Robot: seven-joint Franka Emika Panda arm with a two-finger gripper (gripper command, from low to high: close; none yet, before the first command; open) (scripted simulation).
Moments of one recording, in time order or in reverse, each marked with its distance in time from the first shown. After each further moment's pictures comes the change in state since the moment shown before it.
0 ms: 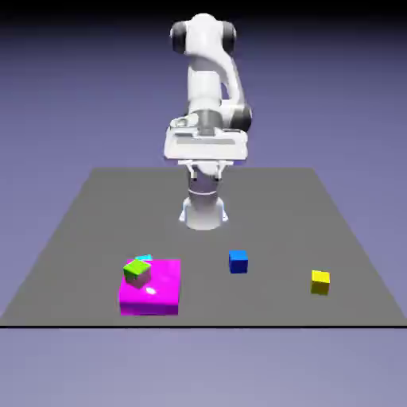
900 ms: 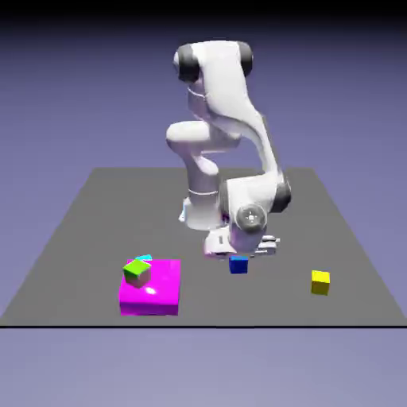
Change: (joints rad) arm 0.105 0.961 0.109 0.569 0.078 -1.174 0.147
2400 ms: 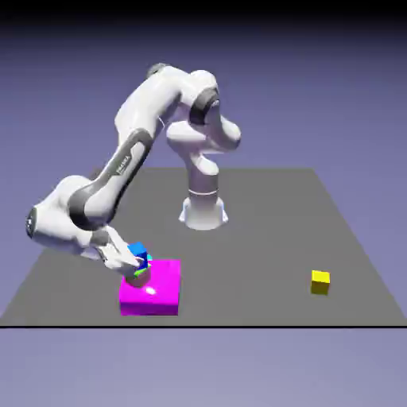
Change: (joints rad) arm -0.167 0.250 -0.709 0.503 0.577 -0.489 0.070
